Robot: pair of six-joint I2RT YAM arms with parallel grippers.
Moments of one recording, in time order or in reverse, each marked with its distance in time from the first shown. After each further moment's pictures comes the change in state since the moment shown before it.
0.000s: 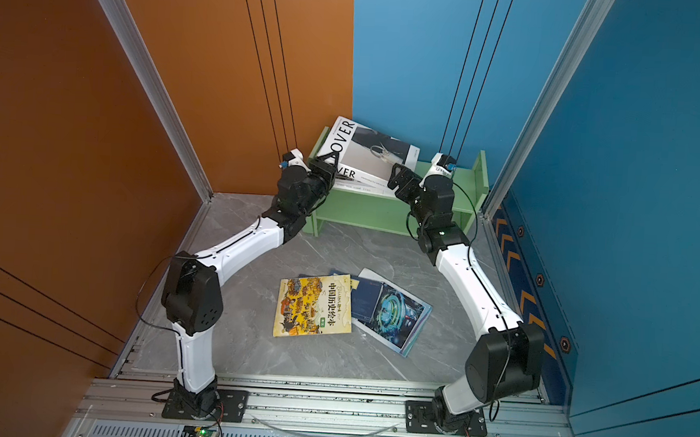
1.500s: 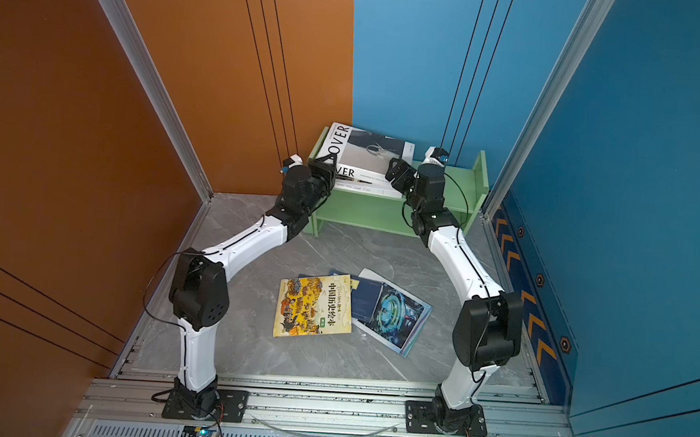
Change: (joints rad) left arm 0.016 0.056 0.041 -0.035 -0.032 -0.132; right arm -0.021 0.193 0.169 -0.016 -0.029 0.027
